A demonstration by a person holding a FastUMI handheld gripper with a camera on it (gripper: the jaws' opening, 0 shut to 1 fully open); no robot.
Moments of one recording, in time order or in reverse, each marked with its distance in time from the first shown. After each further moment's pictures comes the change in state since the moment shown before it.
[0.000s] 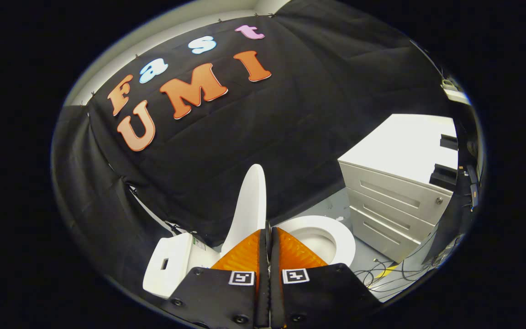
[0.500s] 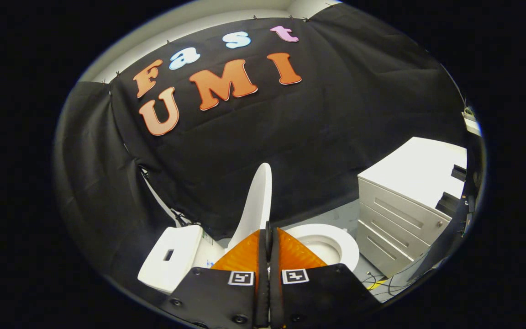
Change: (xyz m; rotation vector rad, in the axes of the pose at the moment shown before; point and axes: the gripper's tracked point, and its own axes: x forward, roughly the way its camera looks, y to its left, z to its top) arm -0.007 0.049 0.006 -0.124 0.020 0.092
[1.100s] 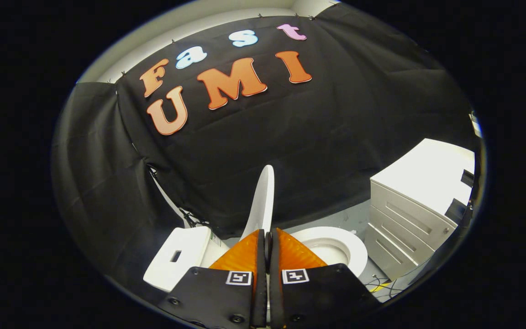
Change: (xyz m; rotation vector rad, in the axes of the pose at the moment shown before) arm 0.013 0.017 0.012 -0.014 0.006 0.043
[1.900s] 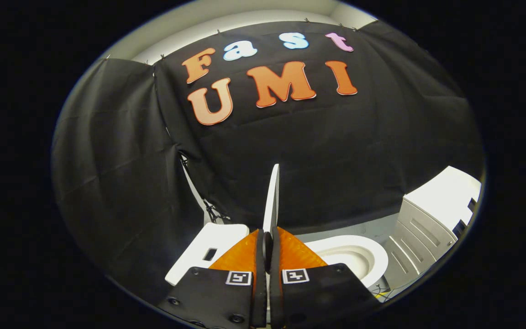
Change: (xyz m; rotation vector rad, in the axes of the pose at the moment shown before) arm -0.012 0.156 -0.006 -0.173 0.001 0.124
